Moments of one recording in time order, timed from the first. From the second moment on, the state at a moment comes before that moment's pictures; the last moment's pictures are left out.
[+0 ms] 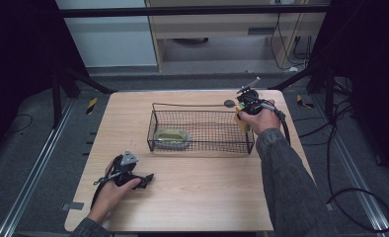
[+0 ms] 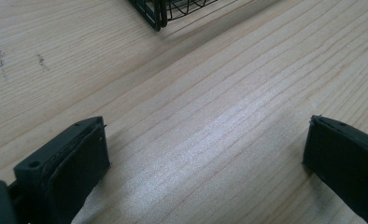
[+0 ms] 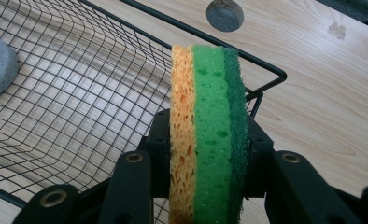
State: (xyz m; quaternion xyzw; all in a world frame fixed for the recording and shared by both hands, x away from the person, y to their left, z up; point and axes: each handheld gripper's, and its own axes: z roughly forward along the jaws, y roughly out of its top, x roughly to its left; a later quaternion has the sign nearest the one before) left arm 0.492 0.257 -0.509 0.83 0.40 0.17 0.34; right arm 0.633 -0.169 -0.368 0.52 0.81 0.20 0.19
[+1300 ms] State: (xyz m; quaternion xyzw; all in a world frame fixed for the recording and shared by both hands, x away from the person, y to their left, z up) left arm 0.492 0.258 -0.509 0.83 0.39 0.17 0.34; right arm 0.645 -0.164 -0.408 0.53 0.82 0.16 0.18
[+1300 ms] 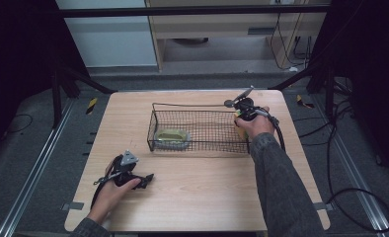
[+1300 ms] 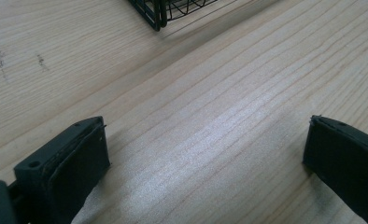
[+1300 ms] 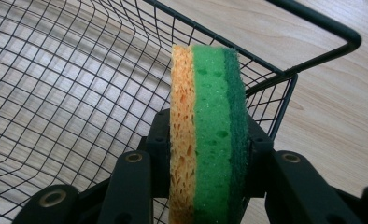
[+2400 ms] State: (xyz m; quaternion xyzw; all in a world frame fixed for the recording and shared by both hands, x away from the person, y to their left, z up) left arm 0.492 0.258 -0.509 0.84 0.39 0.17 0.34; right arm 0.643 -0.150 -0.404 0.53 0.81 0.18 0.16
